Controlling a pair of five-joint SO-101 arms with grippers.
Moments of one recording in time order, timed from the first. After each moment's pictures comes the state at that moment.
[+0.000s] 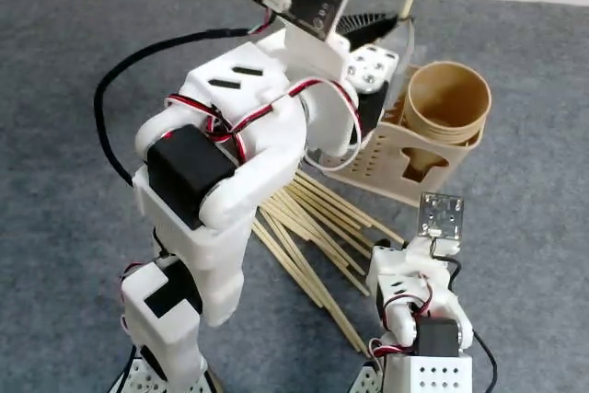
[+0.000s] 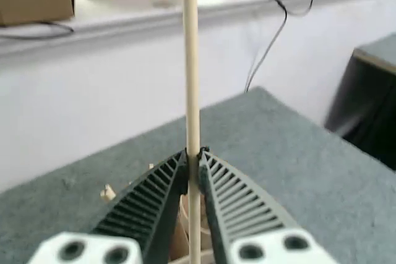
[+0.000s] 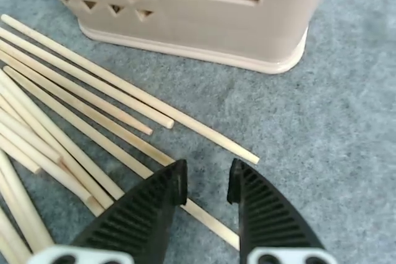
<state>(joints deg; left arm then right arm) 38.7 14.4 -85.0 90.0 12.4 -4.0 -104.7 95.7 64.7 -3.6</state>
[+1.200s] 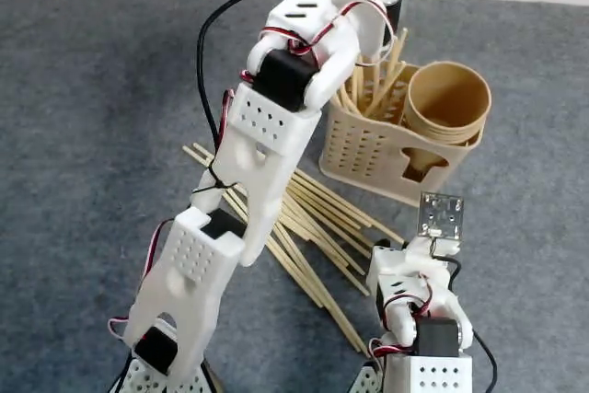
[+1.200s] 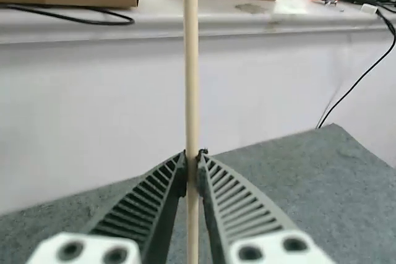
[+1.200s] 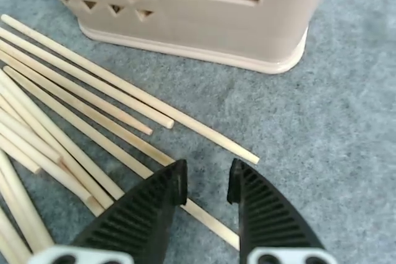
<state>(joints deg) 27.8 42.1 -84.9 58.9 13.5 -4.0 -104.7 95.7 64.7 -3.6</state>
